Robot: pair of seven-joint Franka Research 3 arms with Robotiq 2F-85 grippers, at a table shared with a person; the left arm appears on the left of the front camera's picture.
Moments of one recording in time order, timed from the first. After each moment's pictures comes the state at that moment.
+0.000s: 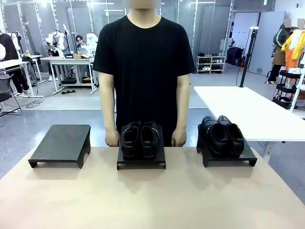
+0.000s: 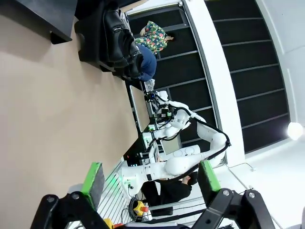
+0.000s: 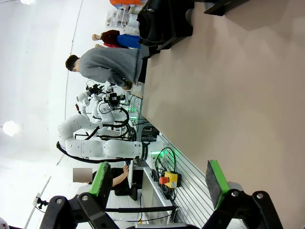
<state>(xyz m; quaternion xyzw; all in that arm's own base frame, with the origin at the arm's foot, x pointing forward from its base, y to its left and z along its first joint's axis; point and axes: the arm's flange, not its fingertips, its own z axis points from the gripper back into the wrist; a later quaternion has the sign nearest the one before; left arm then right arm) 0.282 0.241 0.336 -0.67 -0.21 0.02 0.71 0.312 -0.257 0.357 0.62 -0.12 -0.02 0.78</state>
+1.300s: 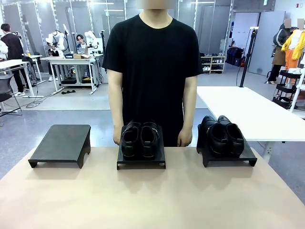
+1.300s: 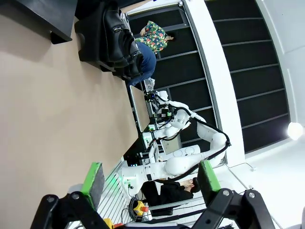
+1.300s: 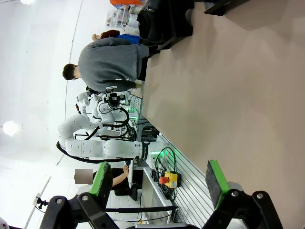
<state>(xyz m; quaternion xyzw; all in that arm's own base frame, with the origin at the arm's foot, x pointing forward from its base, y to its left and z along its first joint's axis) 0.282 0.241 0.336 -0.67 -0.21 0.02 0.71 0.312 -0.257 0.357 0.62 -0.12 -0.02 0.78</state>
